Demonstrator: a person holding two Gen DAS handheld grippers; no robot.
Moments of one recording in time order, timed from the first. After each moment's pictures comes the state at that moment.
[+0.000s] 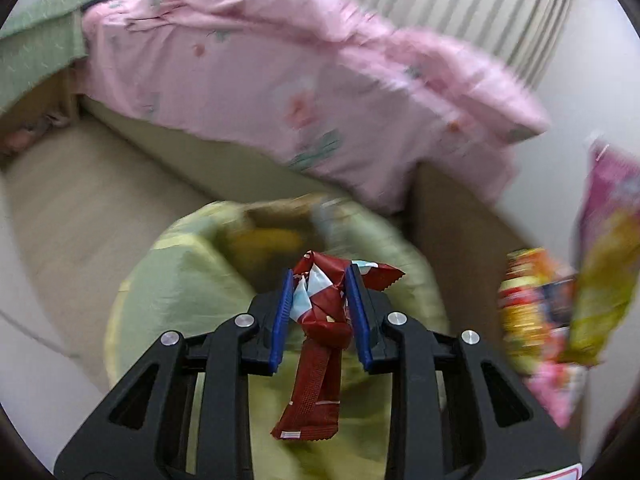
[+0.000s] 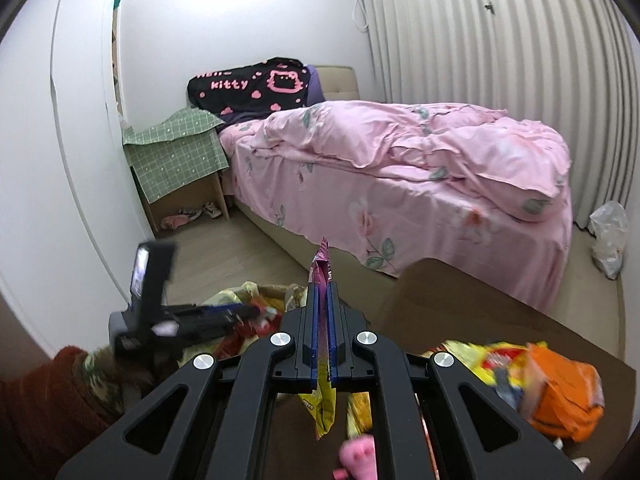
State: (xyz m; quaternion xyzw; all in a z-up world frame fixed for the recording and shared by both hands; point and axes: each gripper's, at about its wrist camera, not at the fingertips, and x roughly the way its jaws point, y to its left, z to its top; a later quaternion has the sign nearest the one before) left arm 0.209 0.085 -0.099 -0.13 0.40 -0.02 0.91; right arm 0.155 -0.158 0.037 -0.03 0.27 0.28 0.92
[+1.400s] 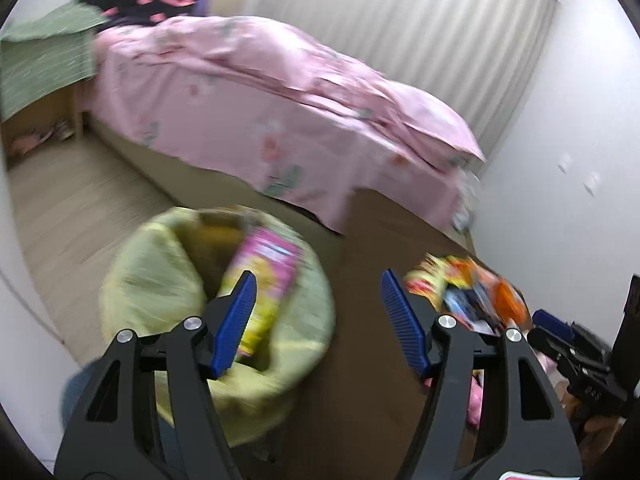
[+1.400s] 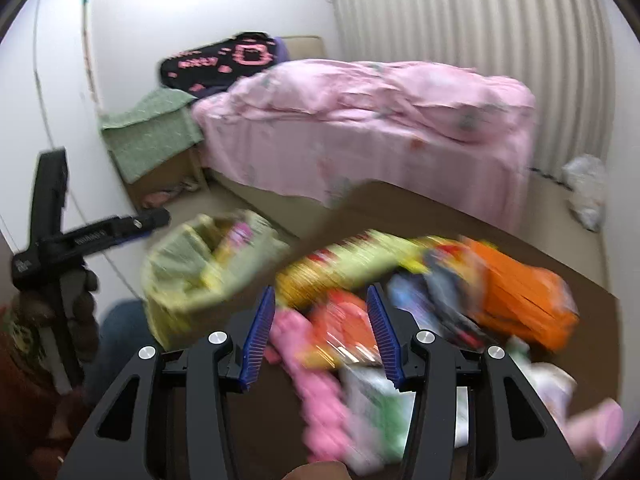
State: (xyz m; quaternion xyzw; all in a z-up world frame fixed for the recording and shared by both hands) left arm 0.111 0.021 -0.026 -0.16 0.32 -0.07 0.93; right arm 0.093 -0.277 -0.010 -0.02 0.32 0.20 0.92
